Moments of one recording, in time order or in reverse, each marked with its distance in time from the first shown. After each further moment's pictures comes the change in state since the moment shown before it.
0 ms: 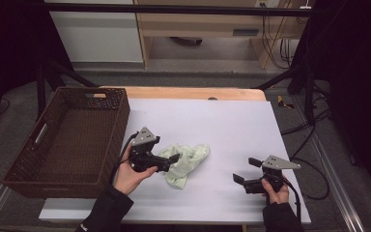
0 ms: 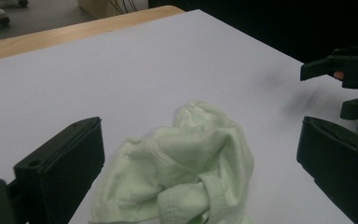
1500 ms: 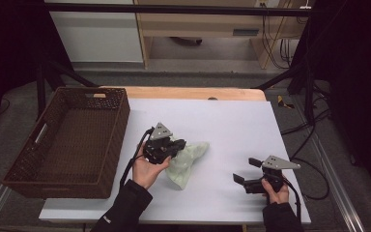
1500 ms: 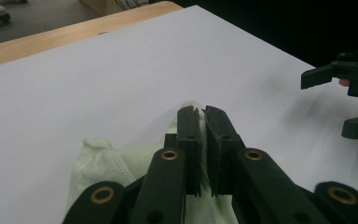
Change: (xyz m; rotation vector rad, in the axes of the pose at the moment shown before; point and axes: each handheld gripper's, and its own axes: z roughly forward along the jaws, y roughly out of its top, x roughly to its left) left arm -0.023 0.022 0.033 0.055 0.027 0.025; right arm -0.001 -0.001 0.000 0.002 -0.005 -0.007
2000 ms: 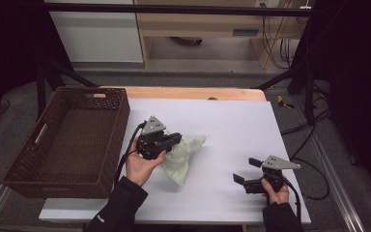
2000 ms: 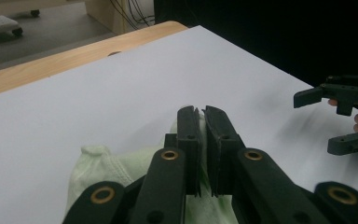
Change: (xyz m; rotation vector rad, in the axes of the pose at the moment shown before) left arm 0.001 0.019 -0.023 -0.041 0.013 -0.004; right arm 0.000 0.000 0.000 -0.001 -0.001 -0.001
